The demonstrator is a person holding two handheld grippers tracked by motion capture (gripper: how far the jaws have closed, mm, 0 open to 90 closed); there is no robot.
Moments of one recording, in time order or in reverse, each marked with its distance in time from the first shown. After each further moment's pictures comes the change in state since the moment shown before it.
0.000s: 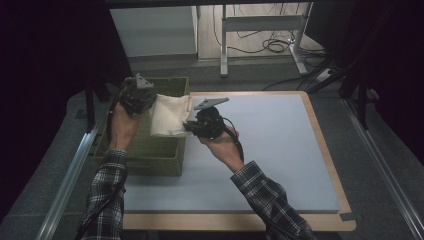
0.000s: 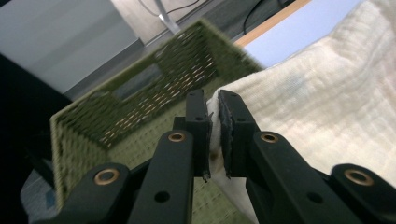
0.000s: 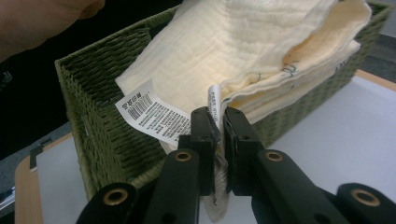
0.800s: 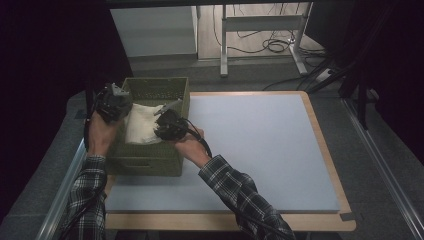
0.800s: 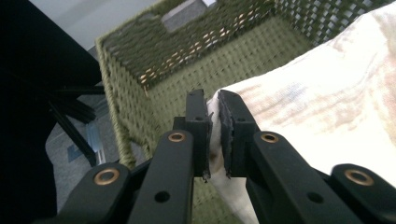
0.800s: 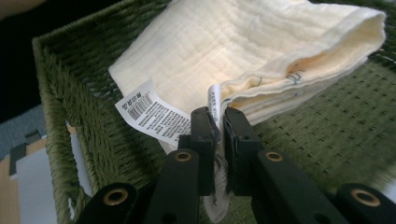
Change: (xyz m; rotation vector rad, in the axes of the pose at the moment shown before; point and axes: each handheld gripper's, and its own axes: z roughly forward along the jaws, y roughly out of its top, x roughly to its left) left arm 0.047 -0.056 0.004 0.108 0.064 -0.043; right arm 0.044 0.022 0.093 0.166 0.004 -0.088
